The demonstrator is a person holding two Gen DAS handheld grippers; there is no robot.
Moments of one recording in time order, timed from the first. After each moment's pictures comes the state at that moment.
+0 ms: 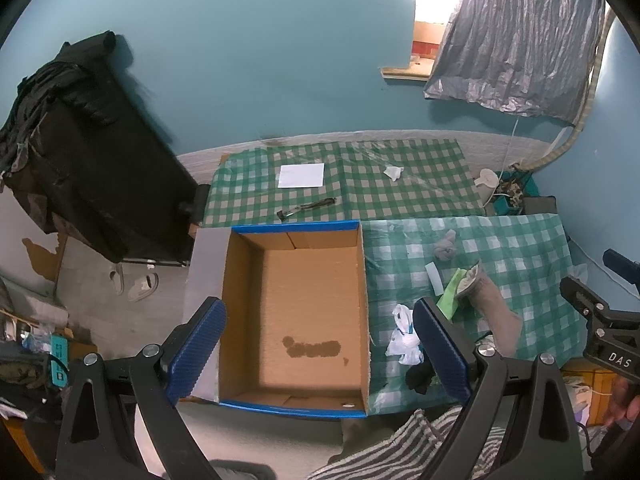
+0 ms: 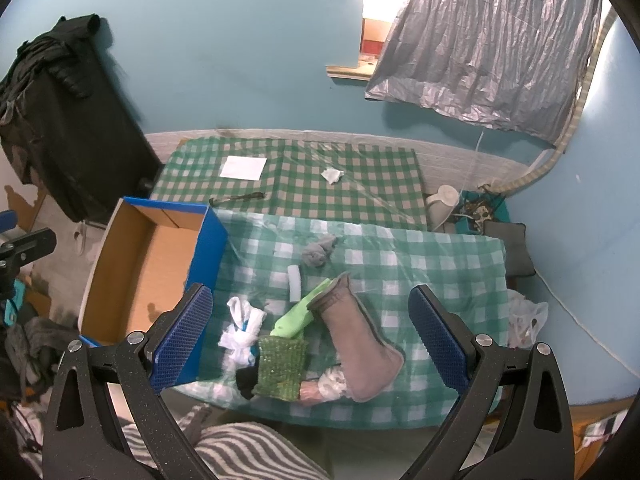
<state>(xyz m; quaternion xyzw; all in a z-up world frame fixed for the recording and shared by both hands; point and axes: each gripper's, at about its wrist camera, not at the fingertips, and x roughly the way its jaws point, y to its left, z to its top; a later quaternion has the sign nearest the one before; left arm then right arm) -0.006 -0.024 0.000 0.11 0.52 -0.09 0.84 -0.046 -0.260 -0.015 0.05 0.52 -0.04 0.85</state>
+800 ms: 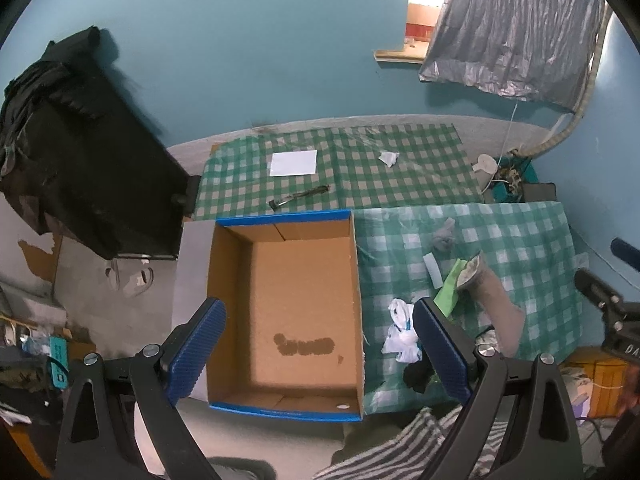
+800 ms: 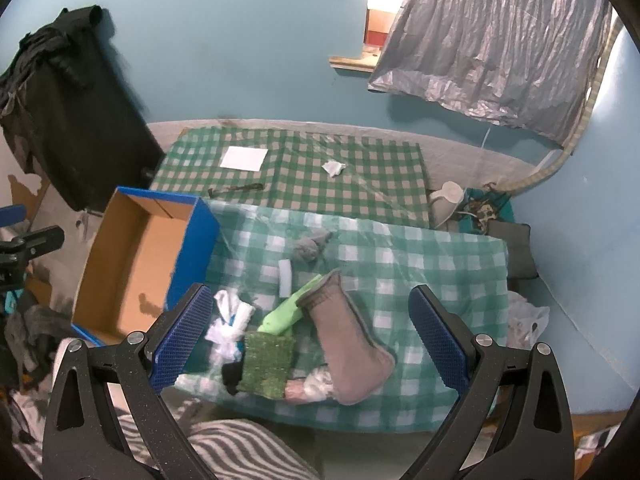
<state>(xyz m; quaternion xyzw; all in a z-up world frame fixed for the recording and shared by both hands) 0.006 -0.046 -0.027 0.12 0.54 -0.10 0.82 -0.043 -0.282 -0.035 0.05 0.54 -0.02 0.84</state>
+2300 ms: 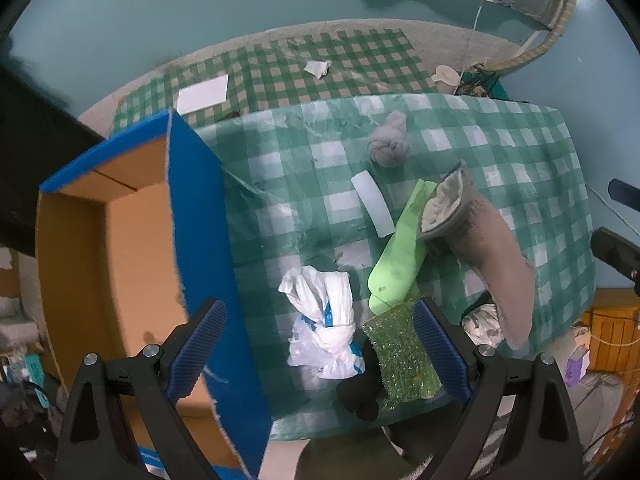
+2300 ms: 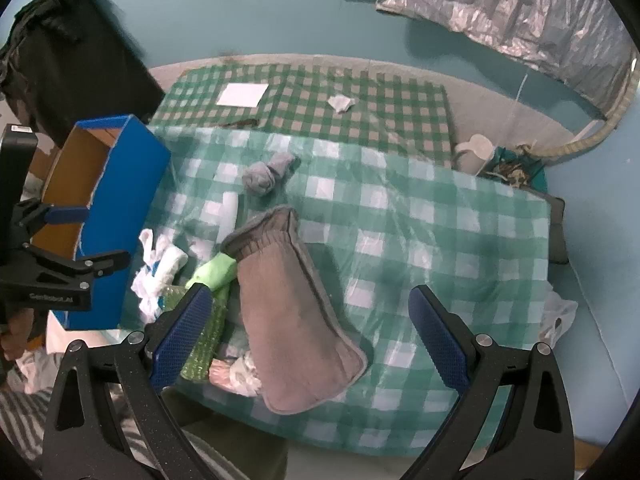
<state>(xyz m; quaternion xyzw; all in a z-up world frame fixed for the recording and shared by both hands) 0.012 -0.156 -0.216 0.16 0.64 -0.18 0.73 -0.033 -0.362 -0.172 0.06 0.61 0.04 0.79</state>
